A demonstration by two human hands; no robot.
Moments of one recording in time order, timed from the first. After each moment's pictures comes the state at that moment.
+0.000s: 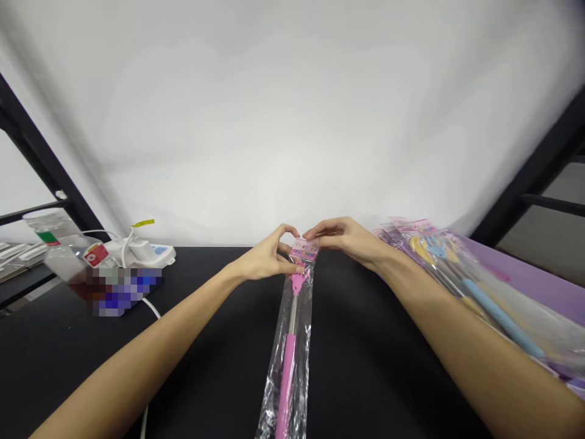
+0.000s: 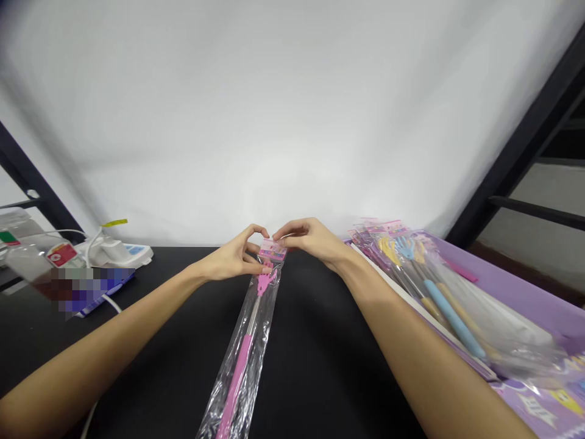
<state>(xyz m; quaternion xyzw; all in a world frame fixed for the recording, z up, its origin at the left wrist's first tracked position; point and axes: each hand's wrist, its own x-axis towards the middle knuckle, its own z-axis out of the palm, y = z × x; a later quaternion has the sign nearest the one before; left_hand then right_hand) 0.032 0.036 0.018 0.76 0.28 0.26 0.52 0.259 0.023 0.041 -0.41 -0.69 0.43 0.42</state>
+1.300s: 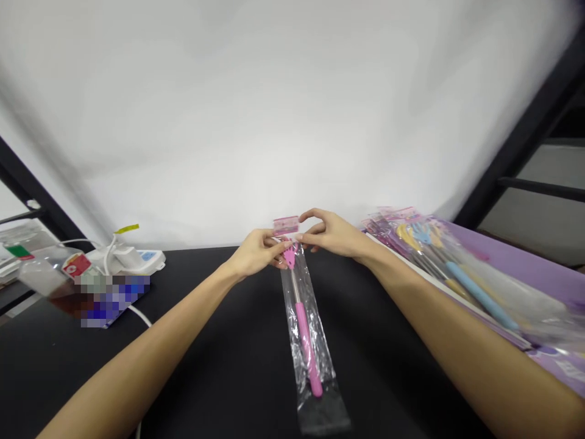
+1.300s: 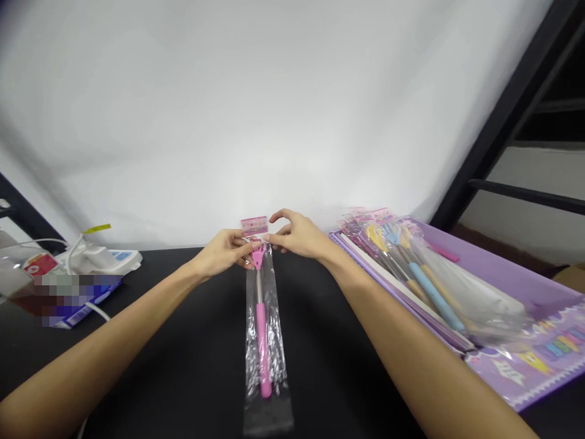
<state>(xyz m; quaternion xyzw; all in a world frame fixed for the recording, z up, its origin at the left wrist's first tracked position) 0.045 0.039 0.016 0.71 0.34 0.33 0.52 0.252 0.021 0.036 -0.50 -0.69 0.37 0.37</state>
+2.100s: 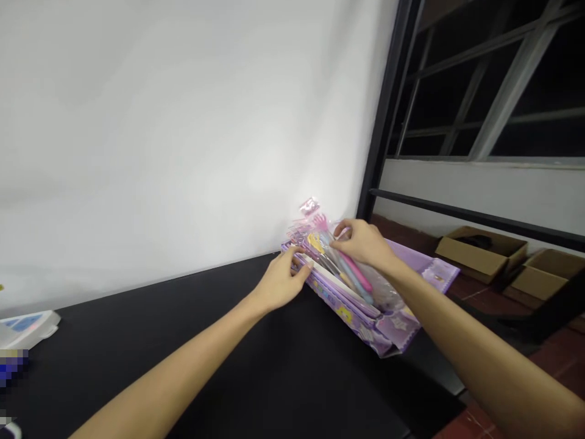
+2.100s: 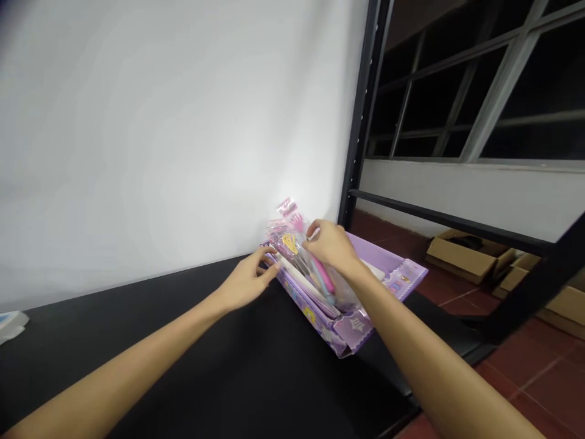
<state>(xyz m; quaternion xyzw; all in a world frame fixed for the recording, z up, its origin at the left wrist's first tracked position) 0.211 -0.011 0.003 0.83 0.29 0.27 0.38 0.413 -0.069 0.051 -0.79 -0.53 -0.02 0.32</state>
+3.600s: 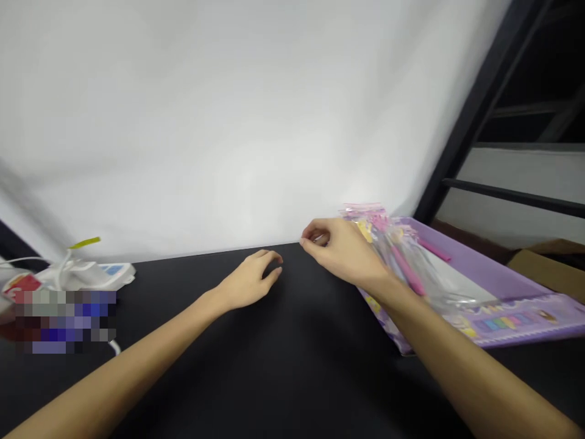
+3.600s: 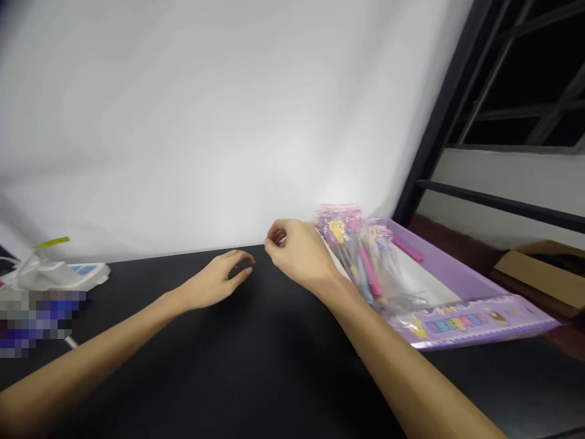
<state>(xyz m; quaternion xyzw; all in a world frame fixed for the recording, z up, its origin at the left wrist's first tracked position) 0.069 0.013 -0.002 0.90 0.35 0.21 0.17 0.271 -0.048 0.053 -0.61 -0.68 0.07 0.40</state>
